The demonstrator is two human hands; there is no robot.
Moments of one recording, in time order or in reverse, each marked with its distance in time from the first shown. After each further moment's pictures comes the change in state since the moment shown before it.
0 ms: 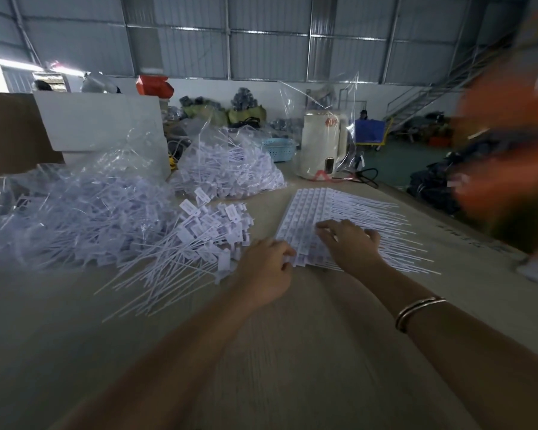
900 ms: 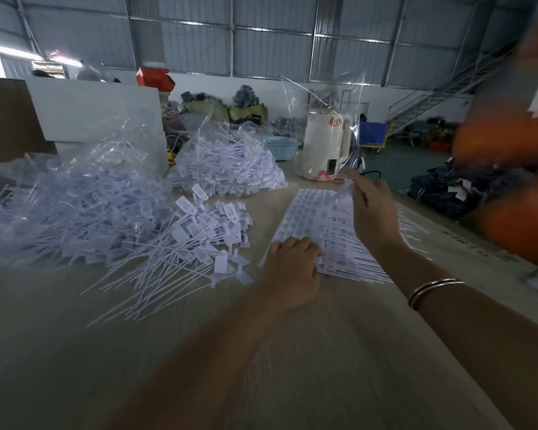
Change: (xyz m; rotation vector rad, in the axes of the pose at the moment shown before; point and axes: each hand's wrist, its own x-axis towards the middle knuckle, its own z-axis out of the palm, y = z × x) left_hand 0.029 0.017 0.037 0.196 0.016 0.180; right_hand 0.034 -0.002 -0.035 0.476 0.381 -0.156
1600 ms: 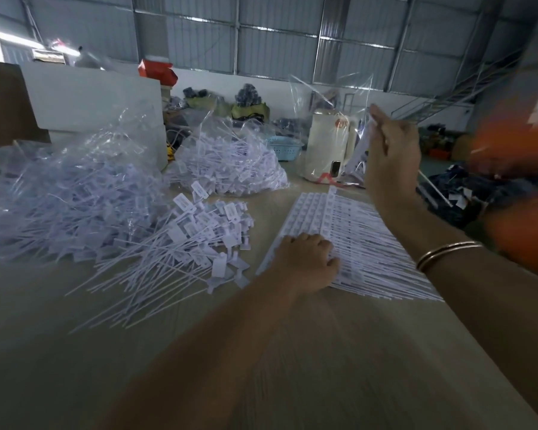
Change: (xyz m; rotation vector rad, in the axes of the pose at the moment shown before) left_hand 0.045 -0.007 0.017 0.054 -0.216 -0.043; right_hand 0.053 -0.045 -0.007 0.064 0.299 -0.143
